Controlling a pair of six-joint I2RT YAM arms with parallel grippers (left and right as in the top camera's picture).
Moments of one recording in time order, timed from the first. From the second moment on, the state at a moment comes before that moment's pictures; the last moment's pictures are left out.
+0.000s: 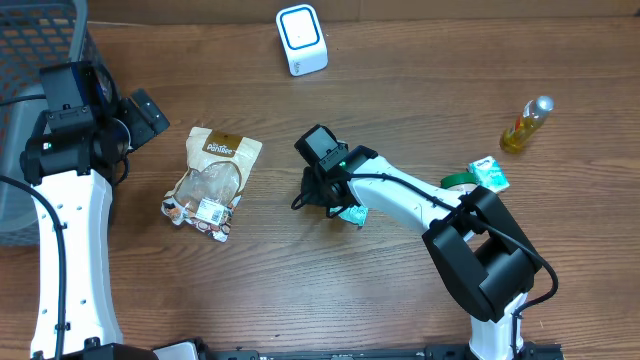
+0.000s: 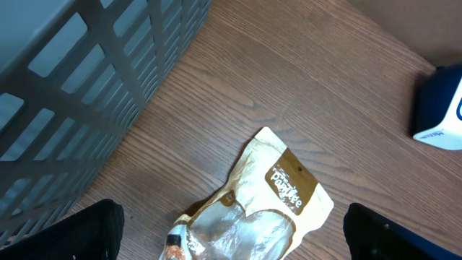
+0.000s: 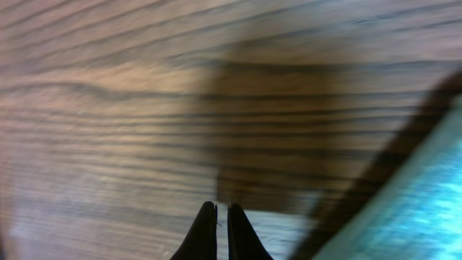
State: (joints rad) left arm 0.22 1.46 1.40 -0.87 -0.04 -0.41; right arm 0.70 2.02 1.34 -0.57 -0.06 0.82
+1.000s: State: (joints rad) left arm 0.22 1.46 1.40 -0.87 -0.04 -0.41; right arm 0.27 2.02 1.34 -0.97 -0.14 0.70
